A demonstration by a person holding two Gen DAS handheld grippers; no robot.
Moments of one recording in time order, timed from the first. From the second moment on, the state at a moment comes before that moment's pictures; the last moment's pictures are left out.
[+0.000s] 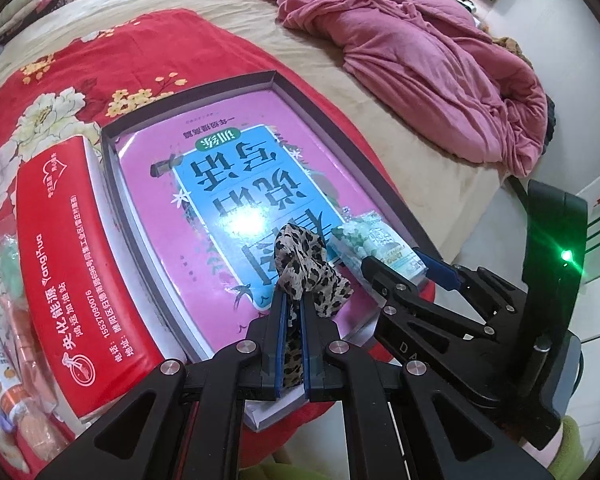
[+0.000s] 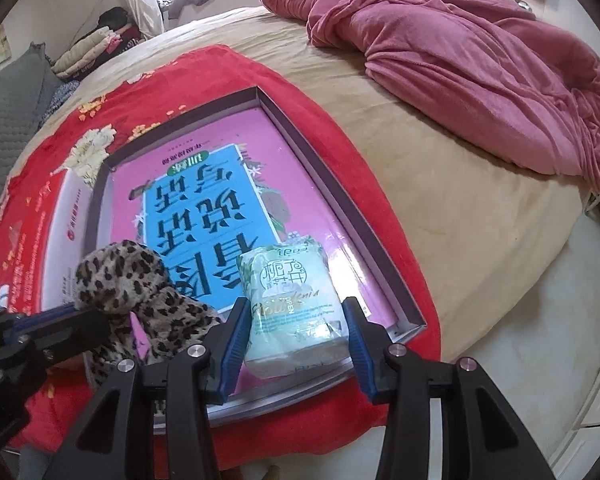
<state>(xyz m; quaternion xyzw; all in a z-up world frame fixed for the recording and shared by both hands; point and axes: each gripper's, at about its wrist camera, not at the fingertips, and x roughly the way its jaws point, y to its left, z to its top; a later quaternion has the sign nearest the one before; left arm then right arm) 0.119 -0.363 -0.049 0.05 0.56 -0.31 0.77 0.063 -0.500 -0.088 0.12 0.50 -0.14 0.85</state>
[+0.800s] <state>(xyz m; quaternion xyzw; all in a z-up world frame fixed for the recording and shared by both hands) 0.126 -0.373 -0.060 0.07 0.57 -0.29 0.76 0.049 -0.523 -0.076 0.12 0.49 -0.17 0.85</state>
